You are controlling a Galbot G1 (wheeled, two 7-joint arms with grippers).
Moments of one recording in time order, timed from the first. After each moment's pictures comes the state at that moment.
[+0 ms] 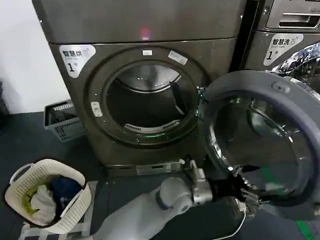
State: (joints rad) left arm 0.56 -1.38 0.48 -1.65 -0.63 0.12 0.42; right arm -1.62 1.11 2.16 1.99 0.55 -0.36 0.04
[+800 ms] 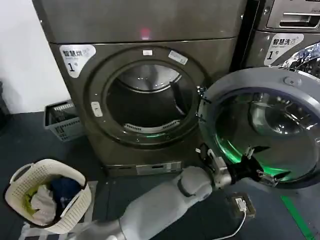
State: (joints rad) left arm 0.44 -1.55 0.52 -1.43 -0.52 0.00 0.31; right arm -1.64 1.12 2.18 2.00 0.58 -0.33 0.02
